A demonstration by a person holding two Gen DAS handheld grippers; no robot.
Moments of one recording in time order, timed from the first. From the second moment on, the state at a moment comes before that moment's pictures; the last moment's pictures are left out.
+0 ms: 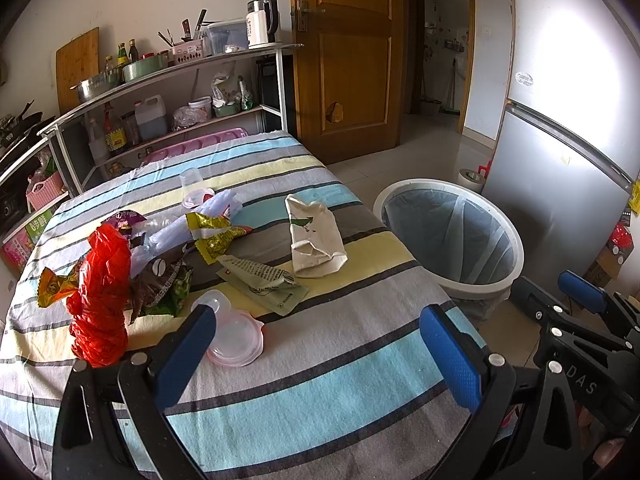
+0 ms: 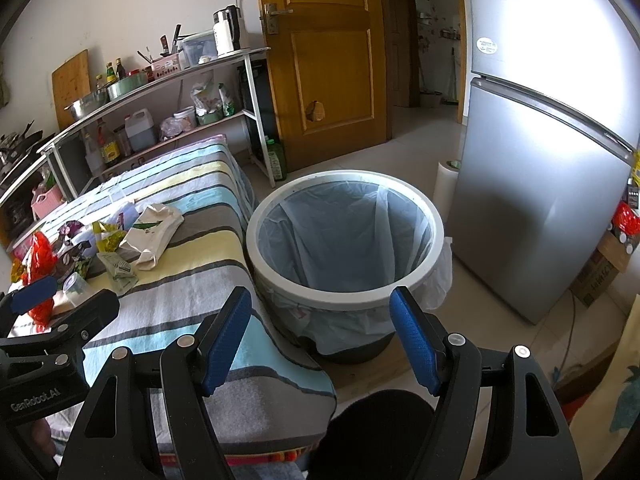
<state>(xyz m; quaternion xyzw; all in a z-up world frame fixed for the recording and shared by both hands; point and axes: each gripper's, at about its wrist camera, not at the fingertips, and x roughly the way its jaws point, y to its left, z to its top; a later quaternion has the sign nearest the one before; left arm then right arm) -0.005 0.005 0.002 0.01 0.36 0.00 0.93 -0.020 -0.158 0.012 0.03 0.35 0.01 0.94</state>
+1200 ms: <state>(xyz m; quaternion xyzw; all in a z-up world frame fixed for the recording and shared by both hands) -0.007 0.006 0.004 0.01 0.36 0.01 0.93 -0.021 -0.157 0.016 0.03 0.35 0.01 0.94</state>
